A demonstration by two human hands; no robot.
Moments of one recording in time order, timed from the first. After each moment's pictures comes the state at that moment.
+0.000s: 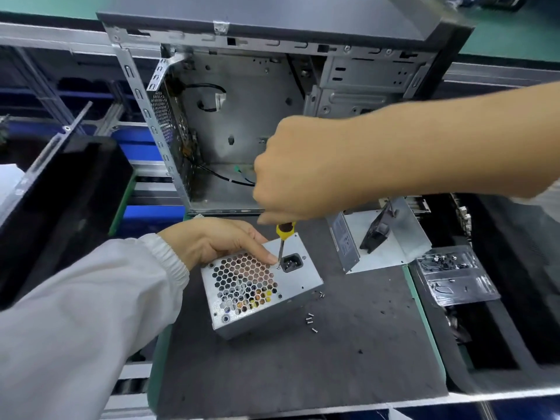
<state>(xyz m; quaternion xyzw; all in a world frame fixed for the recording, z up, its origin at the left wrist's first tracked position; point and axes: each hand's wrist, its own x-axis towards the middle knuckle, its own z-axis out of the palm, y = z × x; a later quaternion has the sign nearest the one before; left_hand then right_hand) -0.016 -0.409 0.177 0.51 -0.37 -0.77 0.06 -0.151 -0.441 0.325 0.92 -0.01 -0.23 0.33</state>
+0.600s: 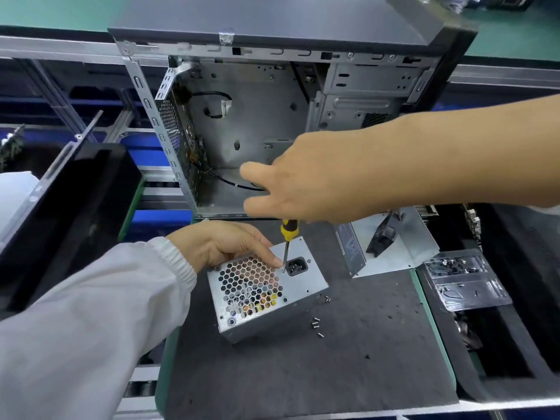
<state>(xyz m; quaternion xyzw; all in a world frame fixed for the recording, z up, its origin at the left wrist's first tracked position) -0.018 -0.409 0.184 0.53 -0.37 -0.76 0.06 -0.170 -0.439 0.338 0.92 -0.03 -0.26 0.30</state>
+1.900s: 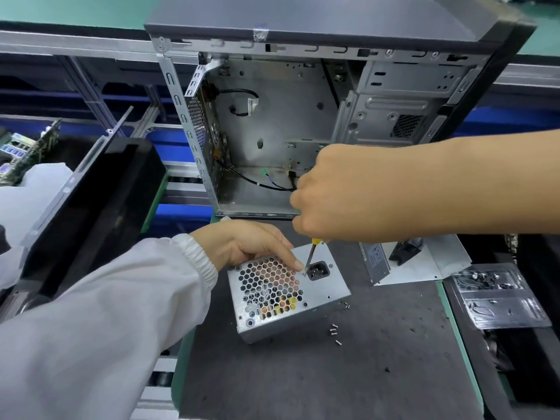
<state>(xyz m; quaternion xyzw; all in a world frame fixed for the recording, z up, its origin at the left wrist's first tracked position) -0.019 -0.409 0.186 0.54 -0.37 -0.75 0.07 -0.170 -0.433 0.334 0.90 0.04 -0.27 0.34</state>
